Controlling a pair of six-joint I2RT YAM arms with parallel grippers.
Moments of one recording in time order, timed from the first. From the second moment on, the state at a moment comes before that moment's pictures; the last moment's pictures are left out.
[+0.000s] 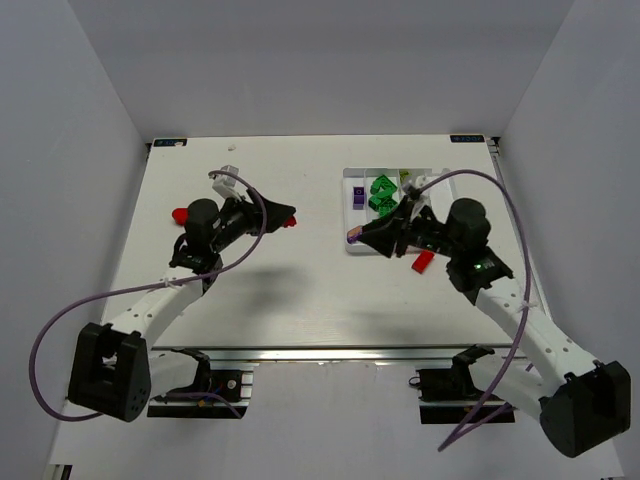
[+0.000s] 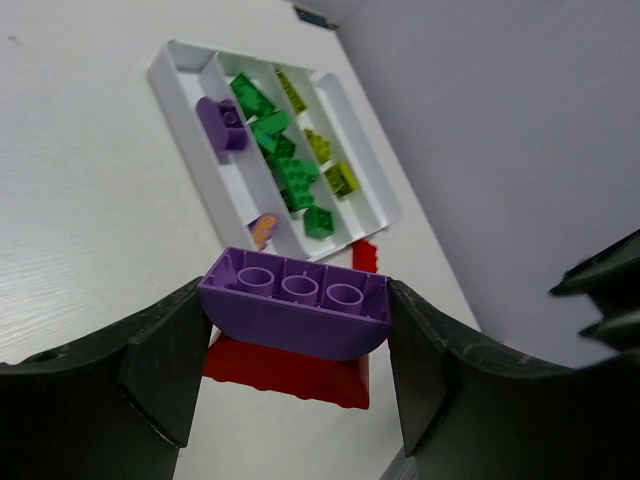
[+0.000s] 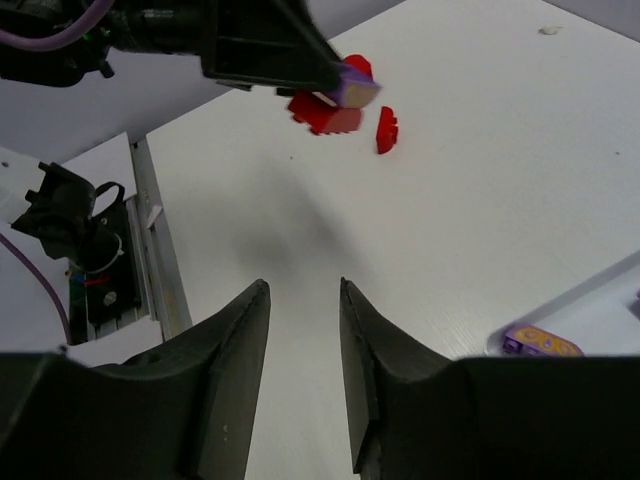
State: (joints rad) left arm -0.27 1.17 0.66 0.39 0.45 -0.67; right arm 0.37 0.99 0.75 0.16 -0.85 0.18
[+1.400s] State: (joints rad) left arm -0.39 1.35 0.61 0.88 0.39 -1.03; right arm 0.94 1.47 0.94 0.43 0.16 0.20
